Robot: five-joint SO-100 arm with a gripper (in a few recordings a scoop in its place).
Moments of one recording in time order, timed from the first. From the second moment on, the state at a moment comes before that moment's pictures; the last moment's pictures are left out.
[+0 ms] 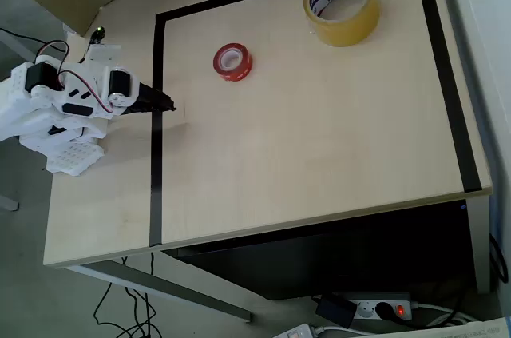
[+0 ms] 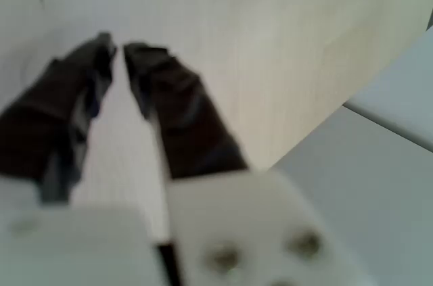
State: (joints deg) arm -2.0 191.4 178.9 60.9 4.0
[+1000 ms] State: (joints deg) arm -14.9 130.8 122.3 77.6 2.6
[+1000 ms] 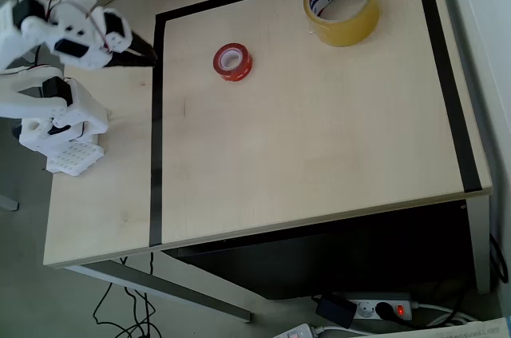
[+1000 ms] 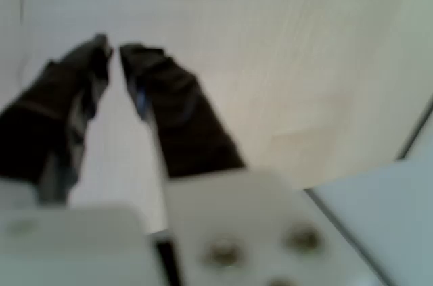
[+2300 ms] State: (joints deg) arm -15.6 94.9 117.9 60.7 -14.2
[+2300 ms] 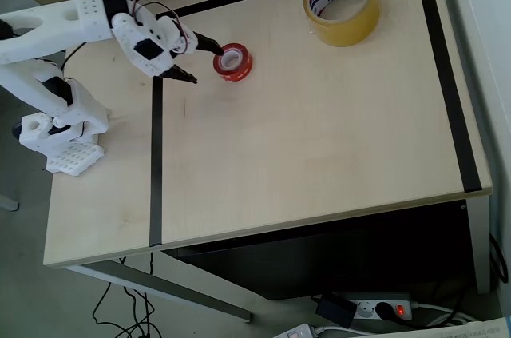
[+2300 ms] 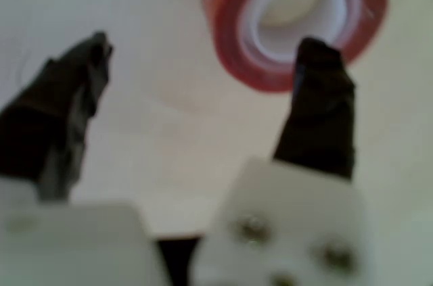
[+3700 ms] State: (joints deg) arm -6.8 73.5 66.4 60.1 -15.6
